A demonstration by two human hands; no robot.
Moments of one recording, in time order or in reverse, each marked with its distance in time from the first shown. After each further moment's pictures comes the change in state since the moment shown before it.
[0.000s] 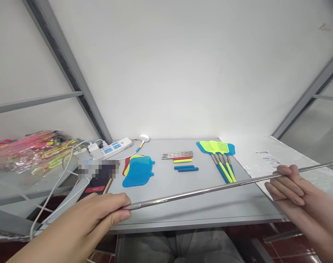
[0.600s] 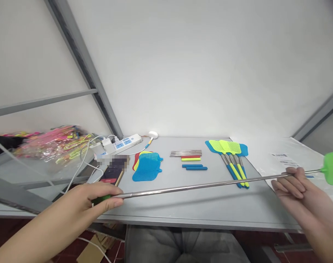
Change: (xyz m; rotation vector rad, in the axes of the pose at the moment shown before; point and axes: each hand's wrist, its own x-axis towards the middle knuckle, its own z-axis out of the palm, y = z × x) left_hand -0.004 -0.024 -0.021 -0.076 -0.015 -0.240; right_hand 0.036 0.018 -0.022 0.063 -0.031 -0.078
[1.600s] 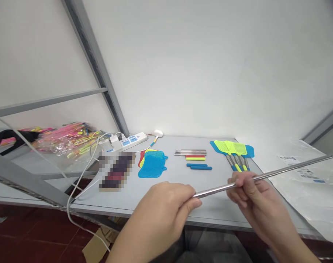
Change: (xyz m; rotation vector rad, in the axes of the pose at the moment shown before) left_hand 0.010 0.127 0.057 -0.047 0.010 0.393; right_hand -0.057 0.067 0.076 -0.232 -0.474 0.098
